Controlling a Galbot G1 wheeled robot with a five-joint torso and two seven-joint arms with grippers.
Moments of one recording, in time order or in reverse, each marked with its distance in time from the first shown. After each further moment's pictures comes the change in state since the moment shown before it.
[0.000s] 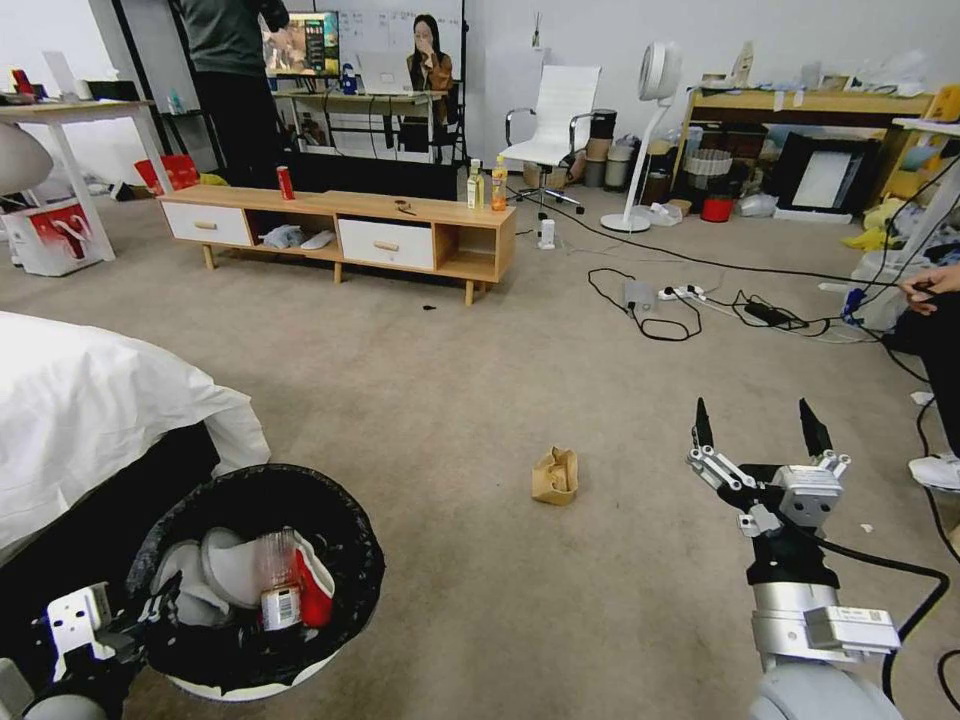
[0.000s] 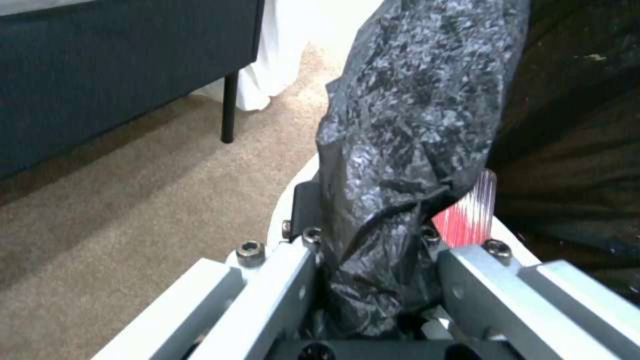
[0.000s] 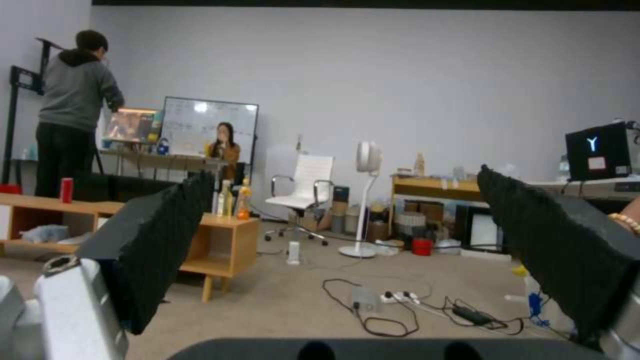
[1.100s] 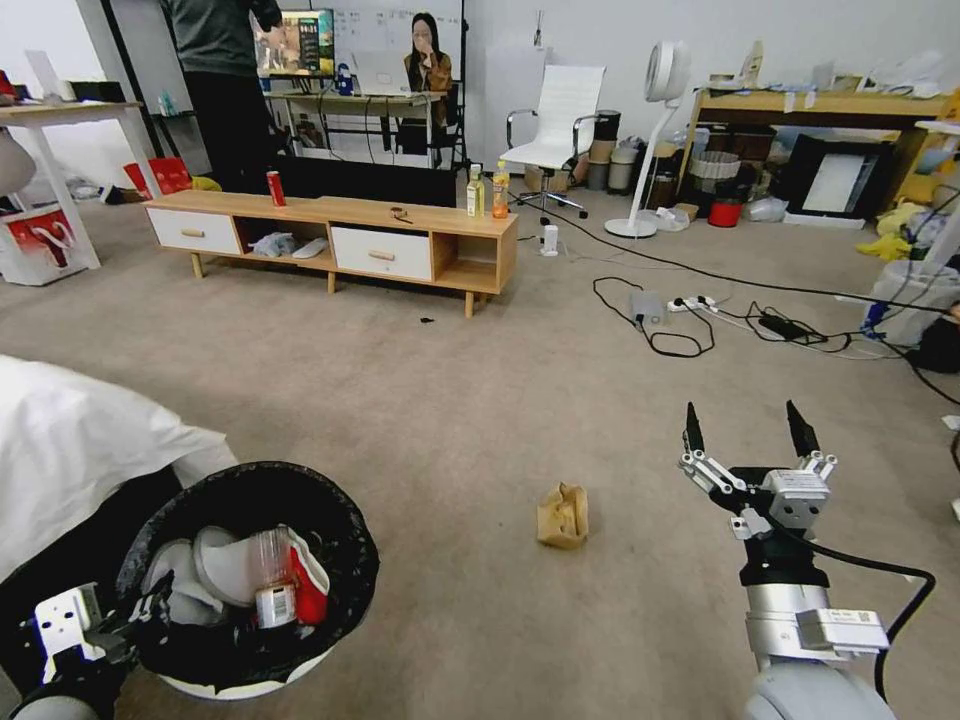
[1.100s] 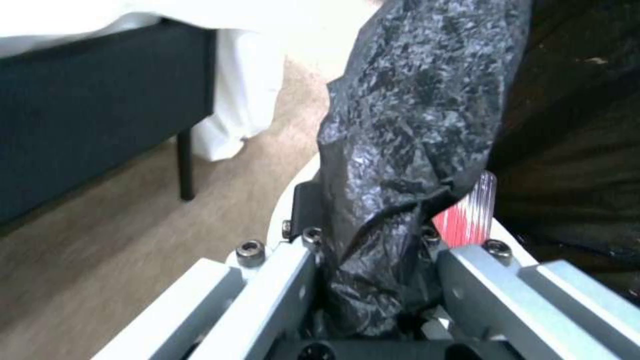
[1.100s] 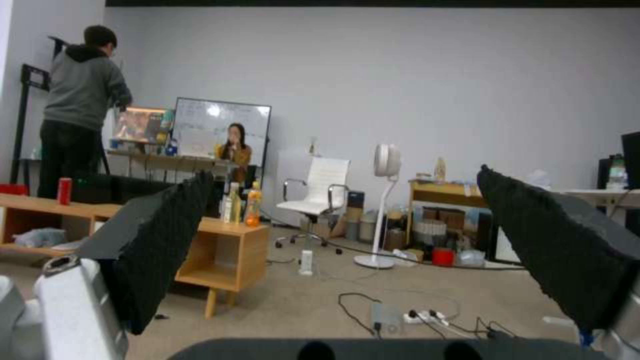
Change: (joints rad) left arm -0.001 -0.001 -0.018 -0.005 -0.024 0.003 -0.013; right arm 0.013 -0.008 -0.008 -0.034 0.001 0.035 -0.025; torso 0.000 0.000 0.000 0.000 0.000
